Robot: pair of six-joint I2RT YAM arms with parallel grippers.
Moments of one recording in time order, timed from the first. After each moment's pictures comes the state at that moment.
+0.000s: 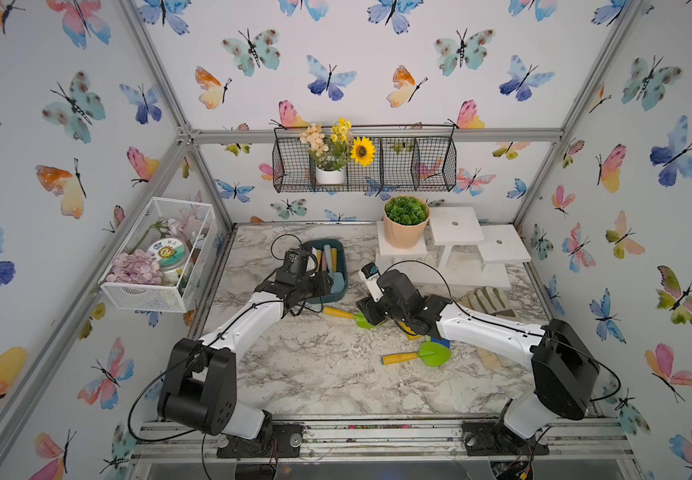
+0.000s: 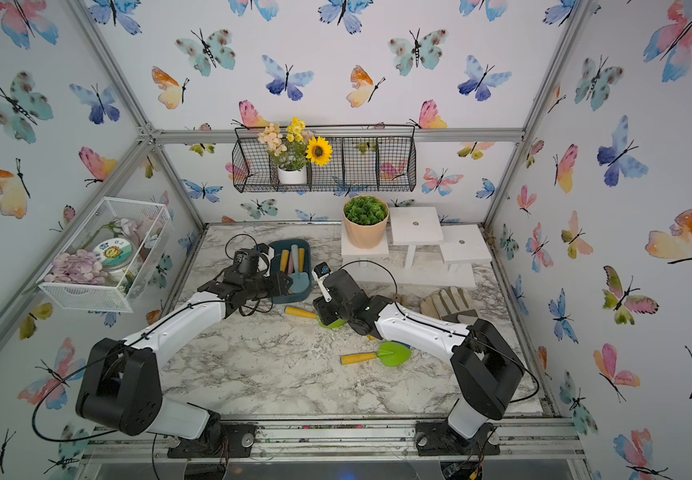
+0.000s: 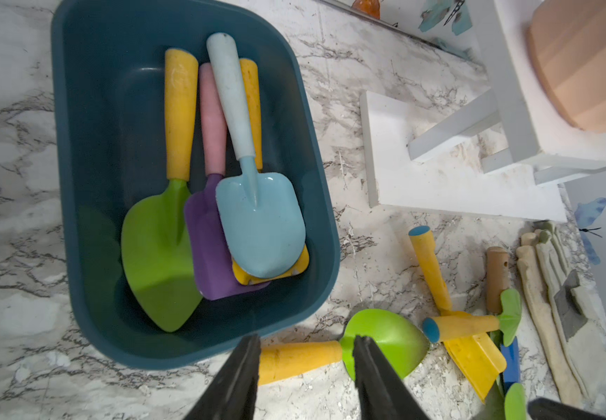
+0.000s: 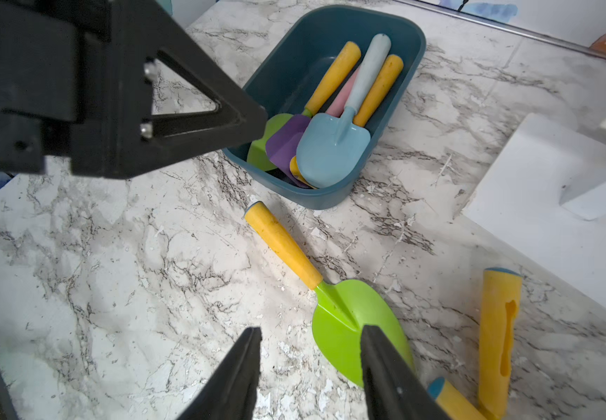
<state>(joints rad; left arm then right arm) -0.33 1.44 0.97 -0.27 0.20 -0.40 0.90 1.63 1.12 -0.17 0.06 0.21</state>
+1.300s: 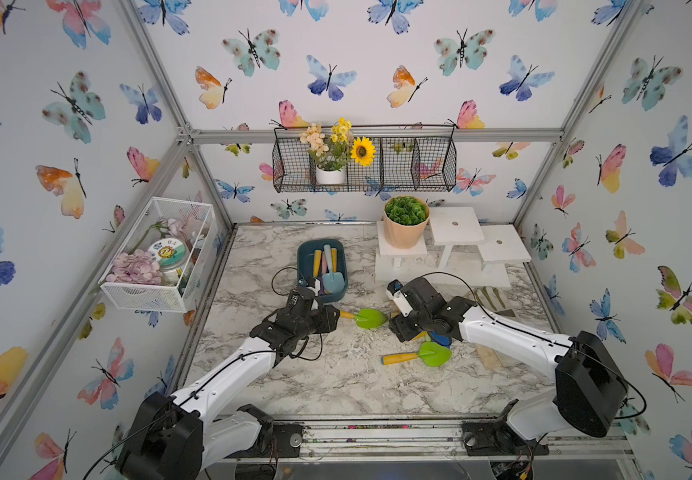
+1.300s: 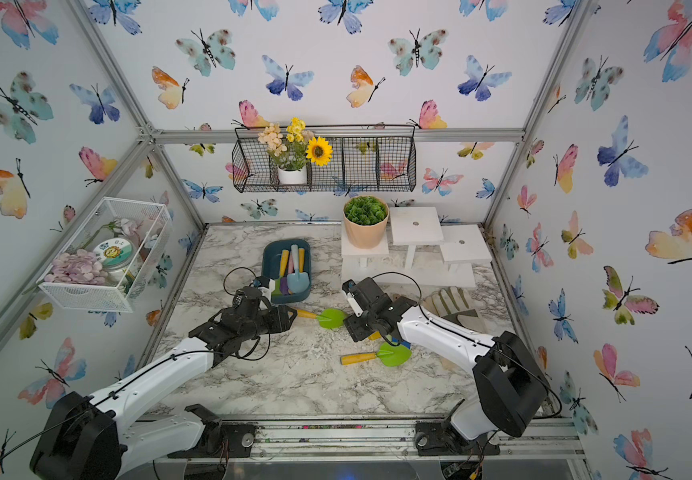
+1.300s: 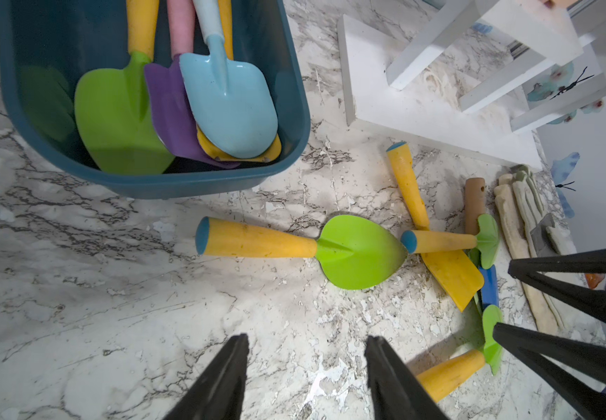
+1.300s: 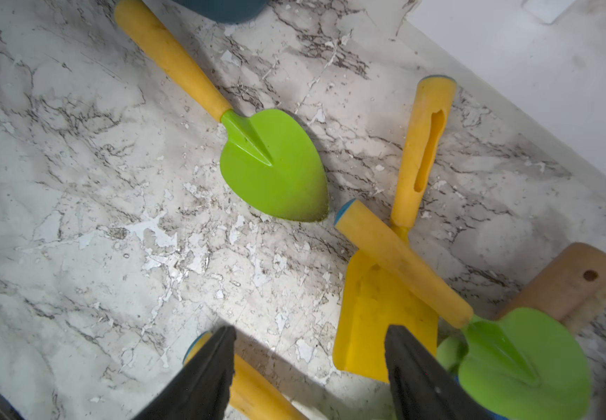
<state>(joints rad) -0.51 1.15 0.65 -0.21 0.10 -0.53 0.78 1.49 0.98 -0.52 0.02 0.09</state>
